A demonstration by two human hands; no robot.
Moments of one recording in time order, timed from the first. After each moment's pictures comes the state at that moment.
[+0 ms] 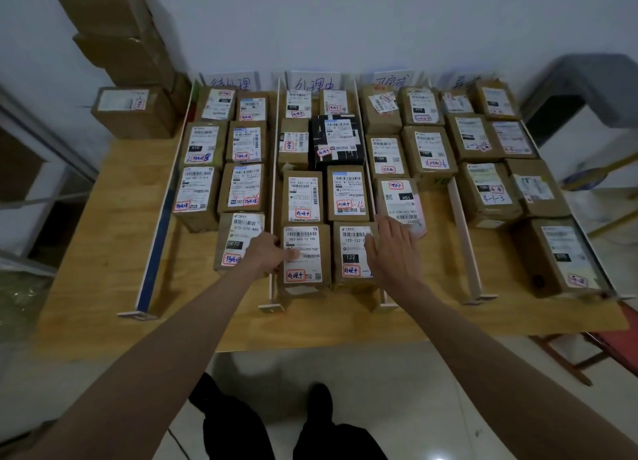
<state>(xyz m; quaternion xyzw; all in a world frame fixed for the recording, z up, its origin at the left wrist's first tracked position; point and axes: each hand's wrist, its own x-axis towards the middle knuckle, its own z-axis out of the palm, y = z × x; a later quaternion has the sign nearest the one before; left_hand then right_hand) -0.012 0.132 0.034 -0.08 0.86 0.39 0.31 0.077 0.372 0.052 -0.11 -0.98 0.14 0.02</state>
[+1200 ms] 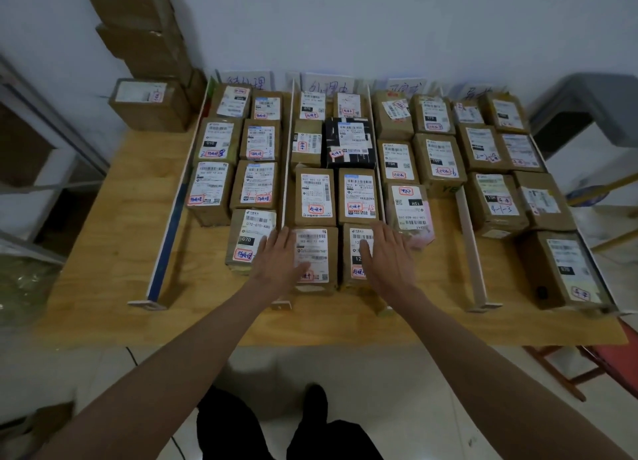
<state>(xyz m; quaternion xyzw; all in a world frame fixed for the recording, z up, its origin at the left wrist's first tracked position) 0.021 0.121 0.020 0.17 0.97 0.06 0.16 0.075 0.342 0.055 -0.09 -0.99 0.14 -0.01</state>
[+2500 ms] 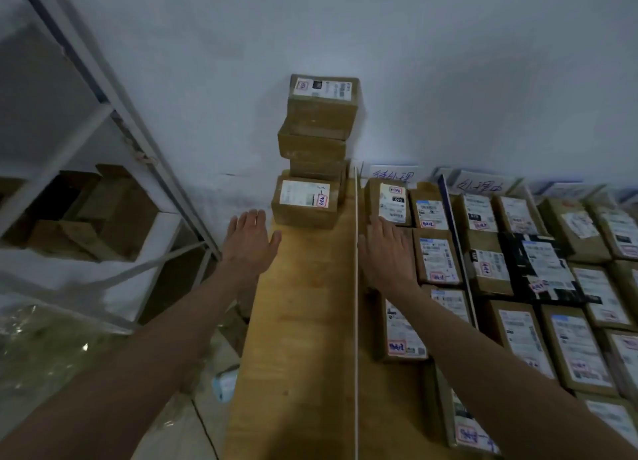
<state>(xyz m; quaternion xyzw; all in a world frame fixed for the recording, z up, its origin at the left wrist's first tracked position) -0.346 -0.305 0.093 0.03 1.00 0.06 0.04 -0.299 -0.050 0.096 -0.06 -0.98 0.18 0.02</state>
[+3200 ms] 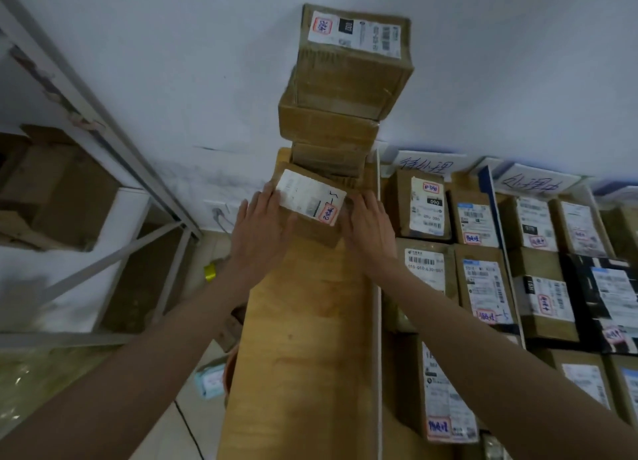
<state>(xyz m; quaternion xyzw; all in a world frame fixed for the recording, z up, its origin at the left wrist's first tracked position) -0.465 -0.295 -0.014 0.08 0.98 0.18 -0.01 -0.454 -0.089 0.007 0.00 -0.98 0.21 0.05</state>
